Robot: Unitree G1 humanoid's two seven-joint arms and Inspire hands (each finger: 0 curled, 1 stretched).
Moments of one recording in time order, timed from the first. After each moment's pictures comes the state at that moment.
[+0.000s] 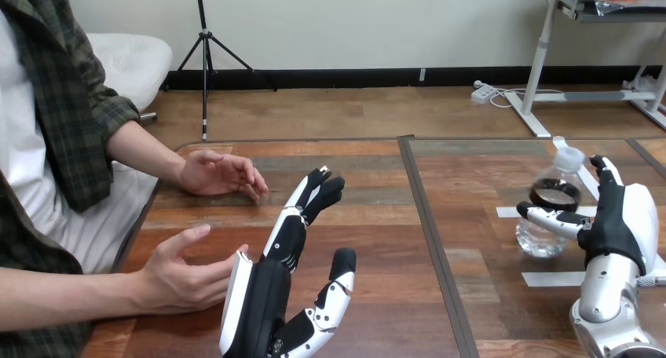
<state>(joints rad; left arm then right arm) 0.19 -0.04 -0.20 0.43 0.24 -1.09 0.12 -0.59 -0.35 -0.04 1.29 -0.25 -0.34 -0.49</state>
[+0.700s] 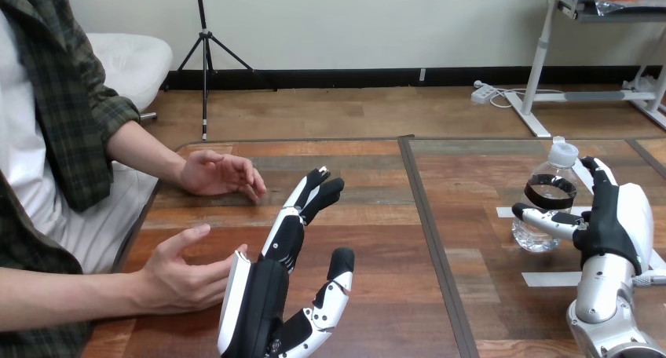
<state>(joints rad) 0.19 -0.04 -0.18 0.43 0.24 -1.09 0.11 -0.59 -0.35 -0.02 1.29 -0.25 -0.34 -0.49</state>
